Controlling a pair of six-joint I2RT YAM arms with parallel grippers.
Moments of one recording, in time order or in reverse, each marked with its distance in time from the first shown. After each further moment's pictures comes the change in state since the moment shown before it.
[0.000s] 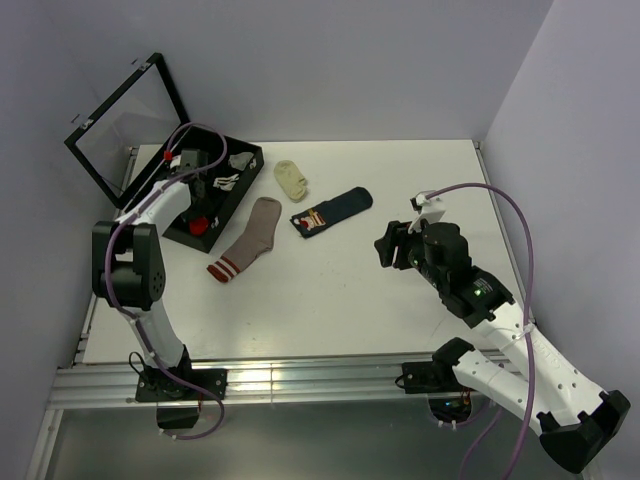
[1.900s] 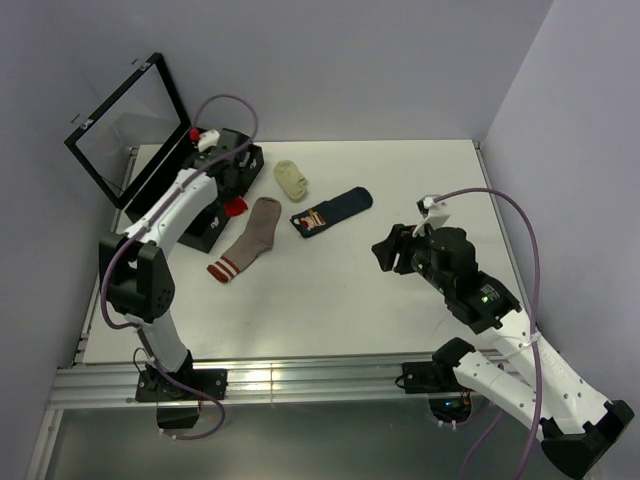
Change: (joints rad) left arm -0.300 -0.053 0.217 -0.233 -0.077 -0.294; right arm 0.002 -0.056 -0.014 -0.023 -0.086 0.100
